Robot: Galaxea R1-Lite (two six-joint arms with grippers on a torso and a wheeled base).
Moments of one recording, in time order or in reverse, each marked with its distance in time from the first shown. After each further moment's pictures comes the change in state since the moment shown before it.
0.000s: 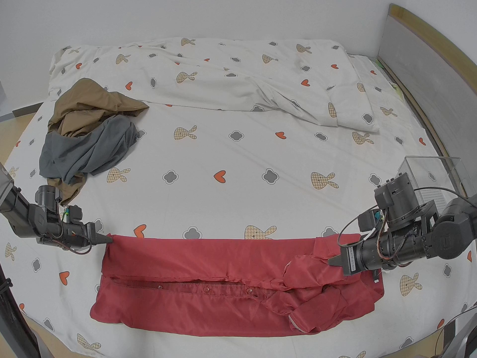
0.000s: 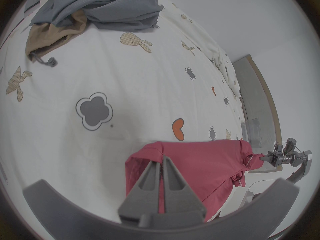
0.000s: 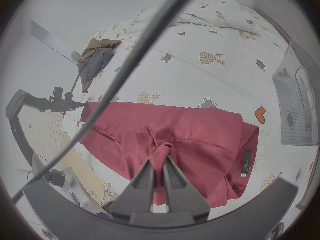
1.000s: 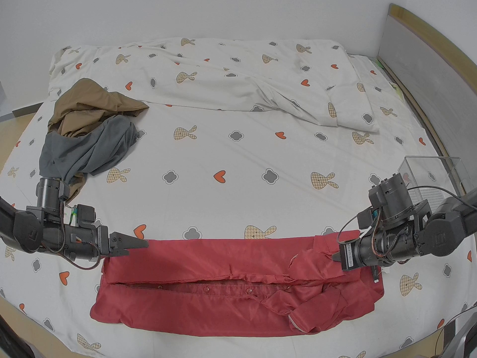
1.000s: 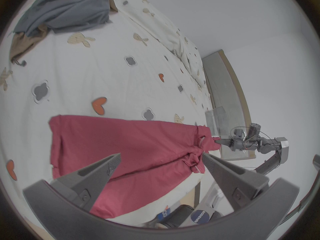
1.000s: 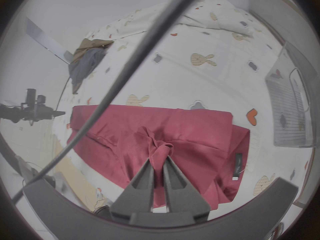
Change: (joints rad) left arm -0.229 -0.334 0.233 0.002 -0.107 -0.182; right arm -0.016 0.046 -0.024 -0.002 -0.101 -0.001
